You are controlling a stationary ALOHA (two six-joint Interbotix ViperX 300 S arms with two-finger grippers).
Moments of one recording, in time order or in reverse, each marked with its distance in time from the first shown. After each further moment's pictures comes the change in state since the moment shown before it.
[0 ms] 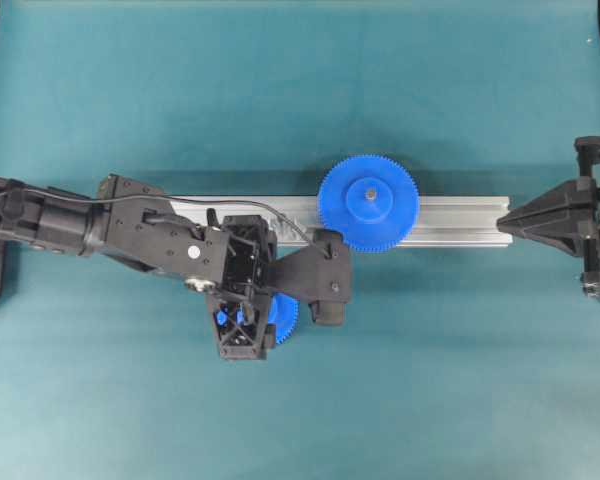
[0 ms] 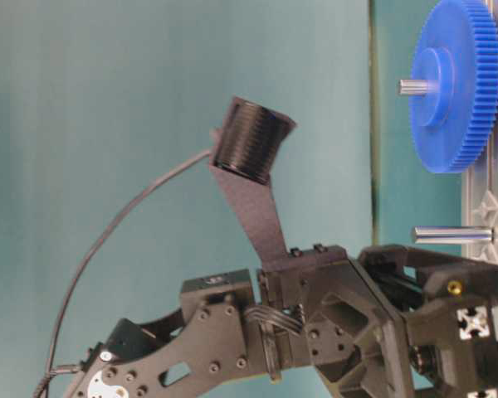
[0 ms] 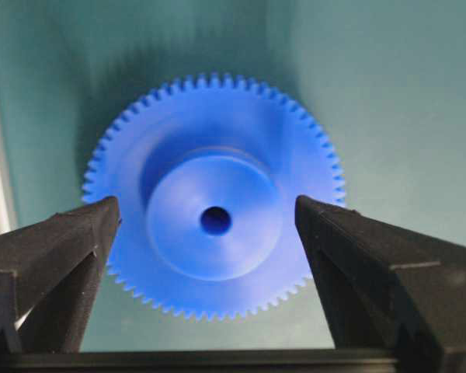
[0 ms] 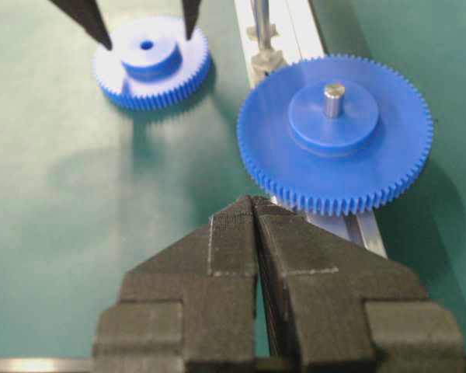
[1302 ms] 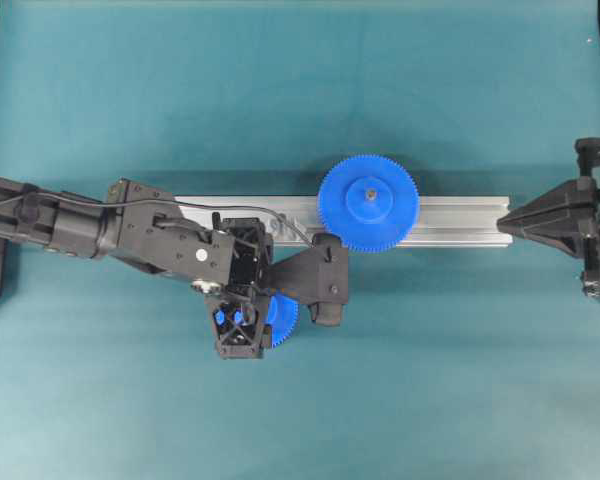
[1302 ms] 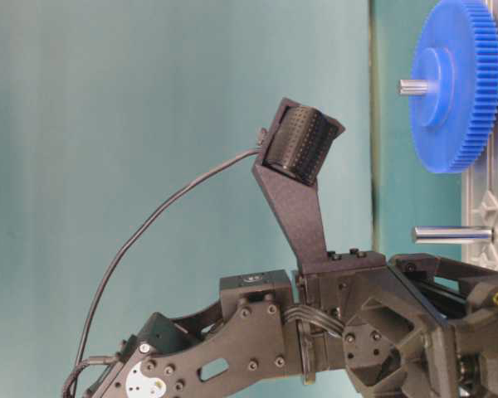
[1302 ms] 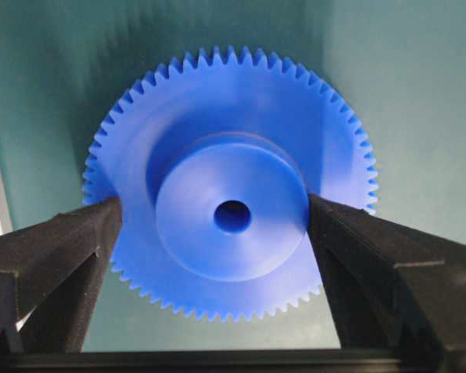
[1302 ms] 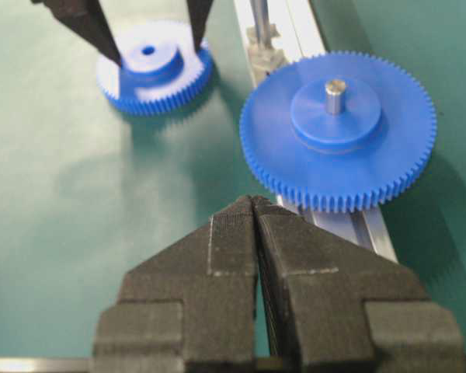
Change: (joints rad) left arm 0.014 0.032 0.012 0.000 0.005 0.006; right arm 0.000 -0.003 0.008 0.000 -0.012 0.040
